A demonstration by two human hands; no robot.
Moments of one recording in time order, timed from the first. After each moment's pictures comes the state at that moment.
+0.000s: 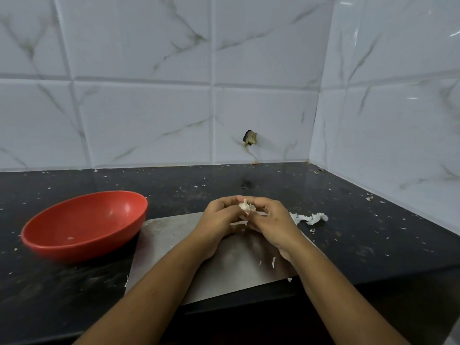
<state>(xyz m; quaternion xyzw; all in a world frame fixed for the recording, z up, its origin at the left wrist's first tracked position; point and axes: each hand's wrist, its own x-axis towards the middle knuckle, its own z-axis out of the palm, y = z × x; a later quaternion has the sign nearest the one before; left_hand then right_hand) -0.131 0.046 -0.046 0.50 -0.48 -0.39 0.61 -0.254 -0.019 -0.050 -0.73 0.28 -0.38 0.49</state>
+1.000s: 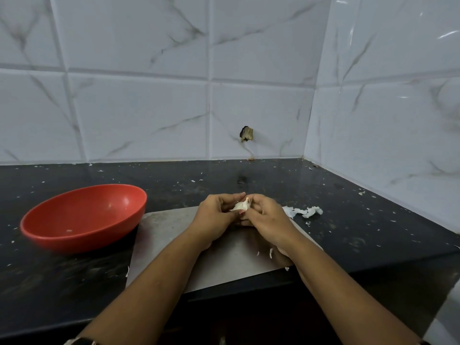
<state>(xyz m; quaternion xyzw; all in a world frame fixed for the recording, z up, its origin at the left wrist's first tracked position) -0.121 0.045 -0.056 0.56 -0.53 -0.27 0.57 -0.251 -0.018 -0.058 -0.74 0.29 -0.36 0.48</state>
